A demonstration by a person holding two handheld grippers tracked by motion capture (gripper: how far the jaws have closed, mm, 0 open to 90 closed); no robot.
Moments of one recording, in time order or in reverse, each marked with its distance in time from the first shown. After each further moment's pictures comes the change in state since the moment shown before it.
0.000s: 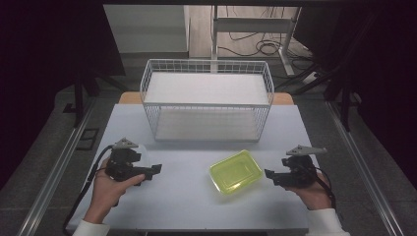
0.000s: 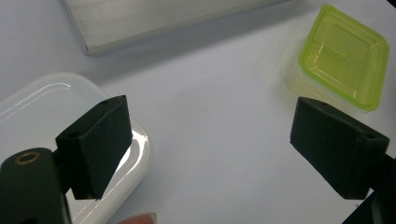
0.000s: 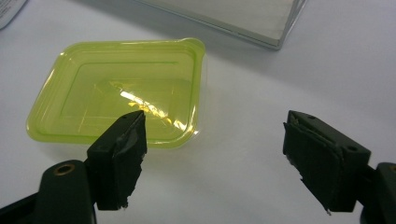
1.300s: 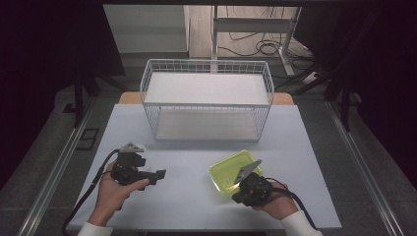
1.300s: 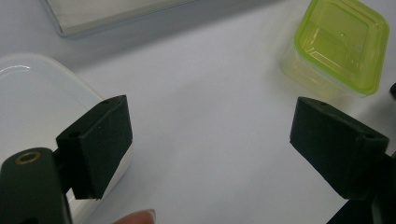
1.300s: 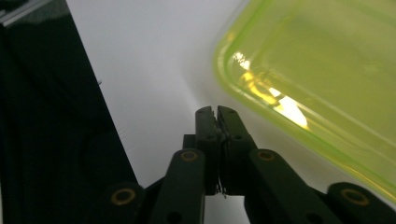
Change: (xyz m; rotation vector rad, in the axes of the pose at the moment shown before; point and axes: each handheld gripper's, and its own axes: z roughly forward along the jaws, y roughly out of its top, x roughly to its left) left arm -0.005 -0.008 0.014 0.051 -0.028 0.008; right arm 0.103 0.002 0.056 0.352 0.350 -0.448
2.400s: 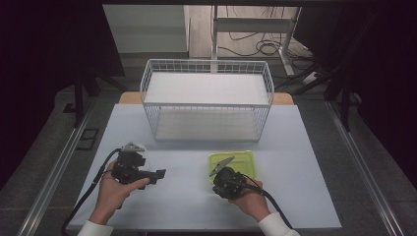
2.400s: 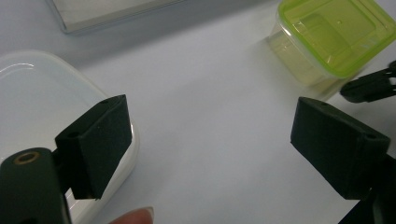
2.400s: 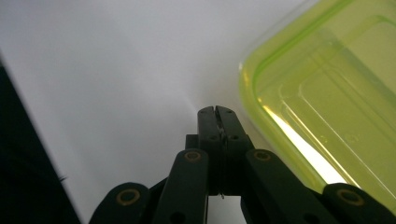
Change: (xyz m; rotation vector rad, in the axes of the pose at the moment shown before) left arm 0.003 0.000 0.003 0.012 0.011 0.003; right arm 0.010 0.047 0.035 -0.035 -0.108 0.079
